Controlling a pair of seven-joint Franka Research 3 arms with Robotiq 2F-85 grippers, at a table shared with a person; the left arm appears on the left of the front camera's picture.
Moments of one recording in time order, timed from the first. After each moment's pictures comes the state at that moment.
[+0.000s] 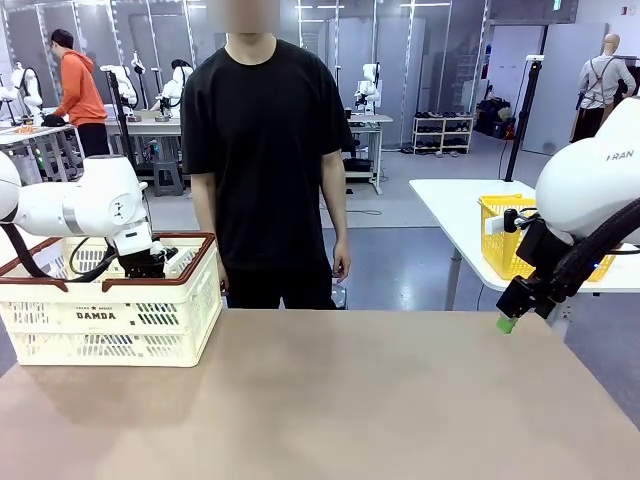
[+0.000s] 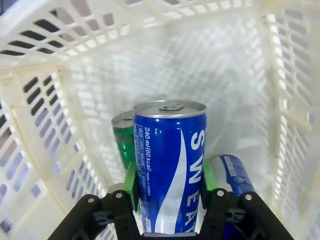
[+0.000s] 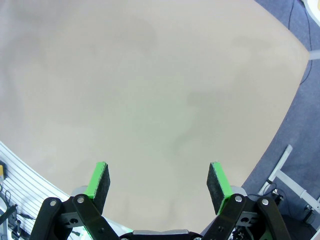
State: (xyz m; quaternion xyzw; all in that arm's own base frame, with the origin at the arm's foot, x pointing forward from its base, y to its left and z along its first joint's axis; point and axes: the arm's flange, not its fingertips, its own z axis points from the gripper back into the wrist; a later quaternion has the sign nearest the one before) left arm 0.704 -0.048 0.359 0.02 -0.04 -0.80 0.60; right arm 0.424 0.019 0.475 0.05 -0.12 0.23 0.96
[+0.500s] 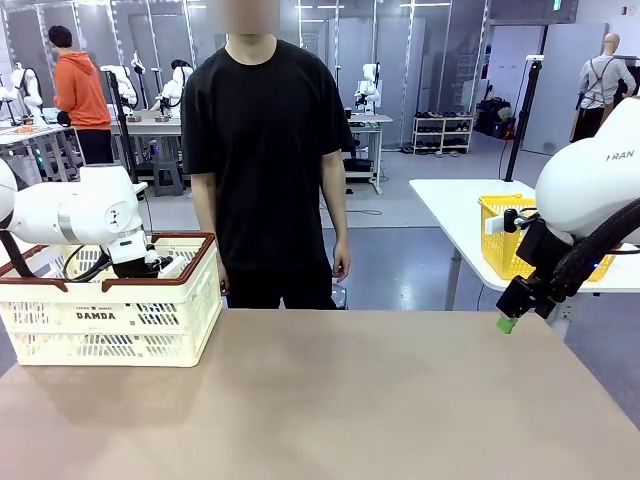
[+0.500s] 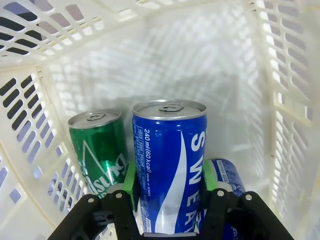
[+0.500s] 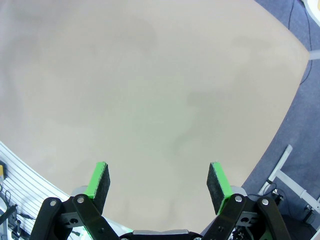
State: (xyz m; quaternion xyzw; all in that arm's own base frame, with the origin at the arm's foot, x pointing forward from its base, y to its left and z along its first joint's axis) left arm 0.698 -0.040 0.346 0.01 -0.03 -0.80 0.60; right arm 0.424 0.019 0.475 0.05 -0.12 0.23 0.96
